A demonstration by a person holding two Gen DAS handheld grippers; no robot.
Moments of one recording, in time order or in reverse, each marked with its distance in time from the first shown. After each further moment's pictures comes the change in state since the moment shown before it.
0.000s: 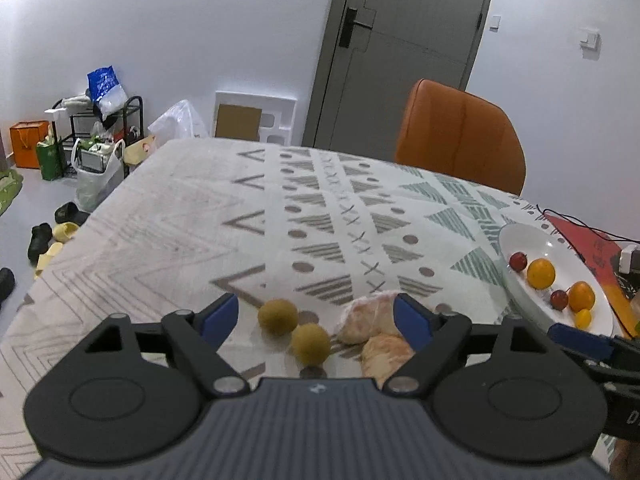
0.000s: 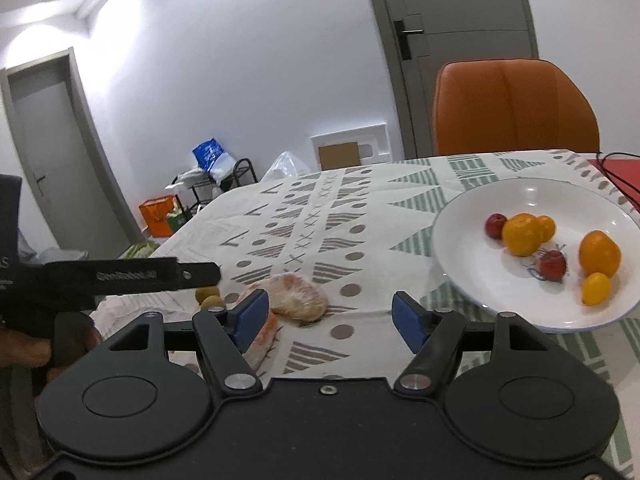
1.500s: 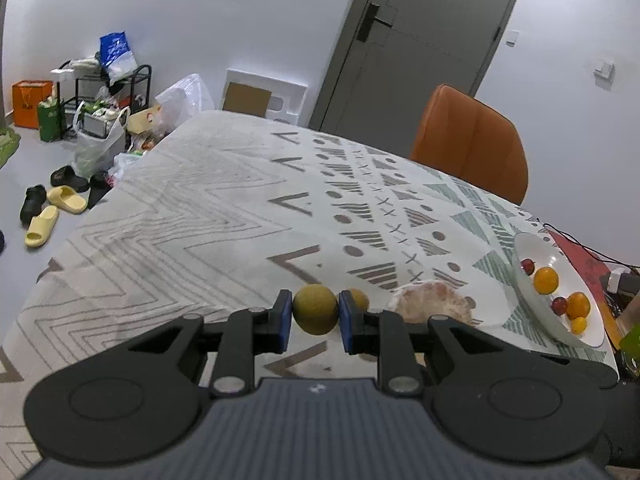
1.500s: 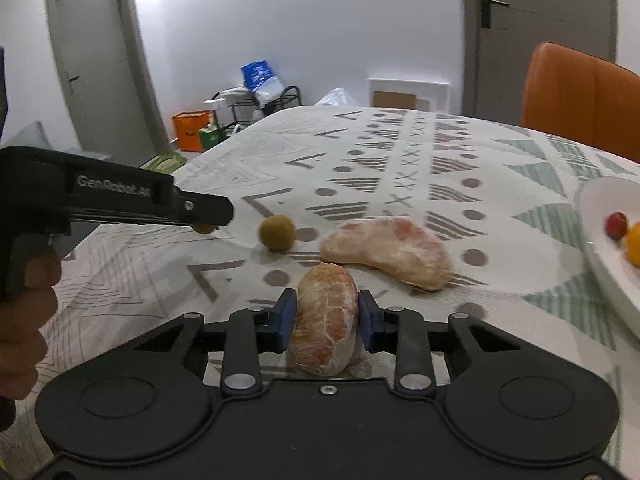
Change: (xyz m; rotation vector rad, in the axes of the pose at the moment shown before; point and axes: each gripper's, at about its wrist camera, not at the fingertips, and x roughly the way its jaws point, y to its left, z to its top) left arm -0.013 0.055 0.000 -0.093 0.031 -0.057; right arm 0.062 0.073 -0.016 -0.193 0.174 0.062
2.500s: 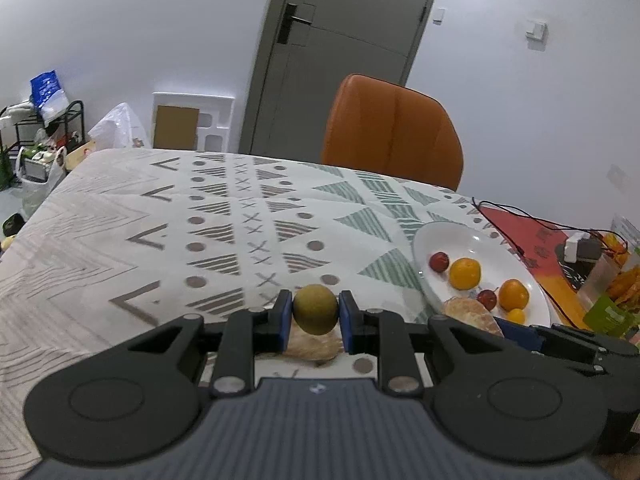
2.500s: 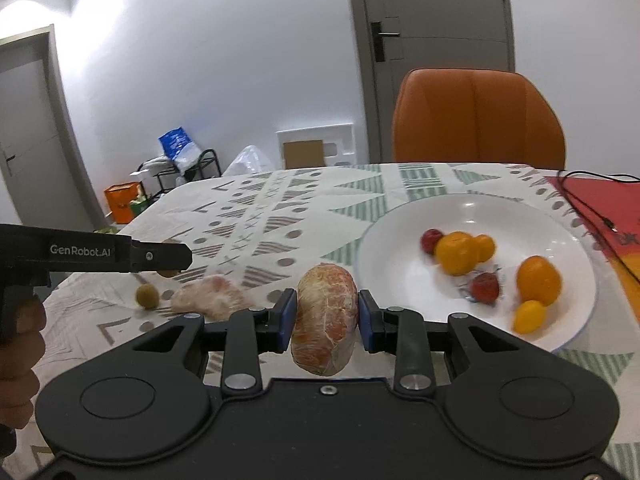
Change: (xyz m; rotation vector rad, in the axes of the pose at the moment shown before) left arm 0.017 -0.110 0.004 0.153 -0.007 -0.112; right arm -0.075 -0.108 -0.006 0.171 -0.155 -0.178
